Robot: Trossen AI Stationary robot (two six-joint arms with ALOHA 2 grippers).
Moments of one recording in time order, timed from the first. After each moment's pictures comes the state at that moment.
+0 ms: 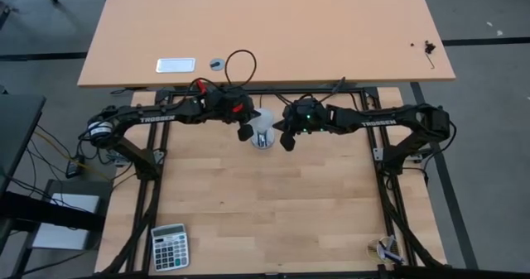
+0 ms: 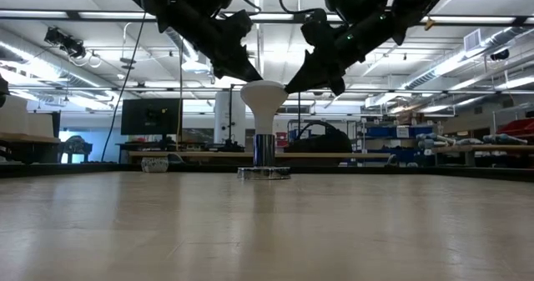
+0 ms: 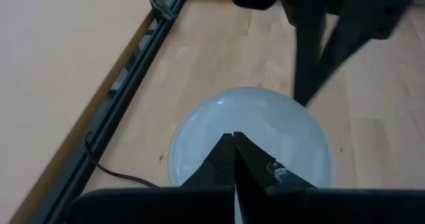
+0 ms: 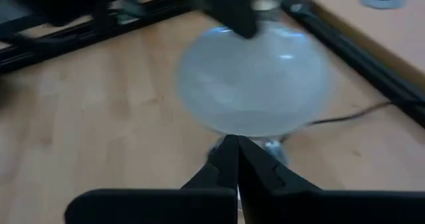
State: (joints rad) left arm 0.37 1.50 1.06 -0.15 0.07 0.14; right arm -0.29 1.52 0.93 0.06 -0.02 0.17
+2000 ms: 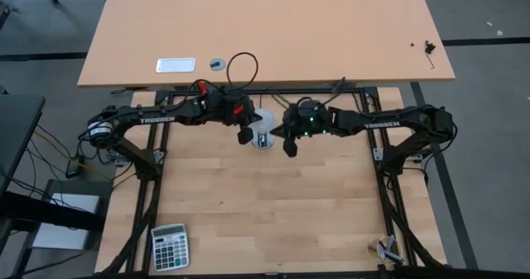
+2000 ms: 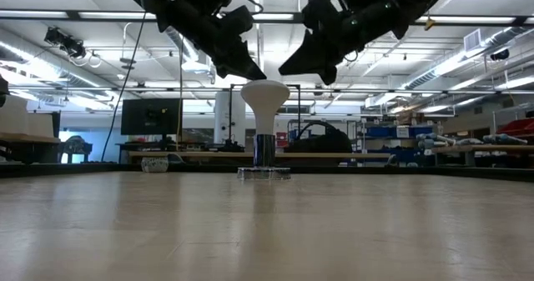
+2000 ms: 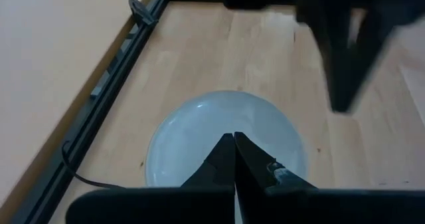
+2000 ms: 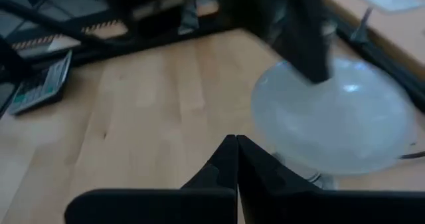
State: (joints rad) left arm 0.37 1.50 1.06 -0.15 0.11 0.15; right arm -0.24 1.49 0.93 0.10 -0.13 0.11
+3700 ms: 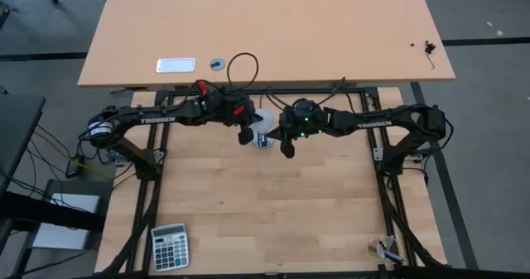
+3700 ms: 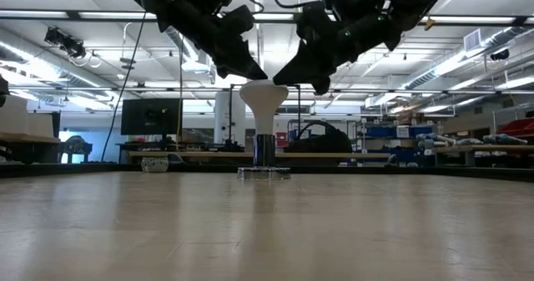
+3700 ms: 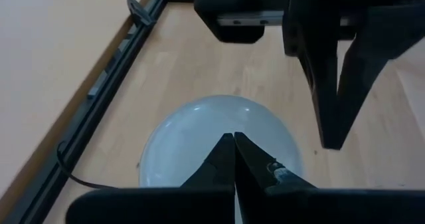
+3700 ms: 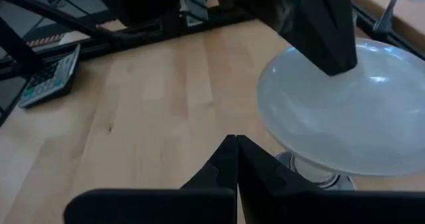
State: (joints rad) left arm 0.37 1.50 1.06 -0.14 0.11 0.13; right arm -0.26 1.56 0.93 0.16 -0.20 0.11
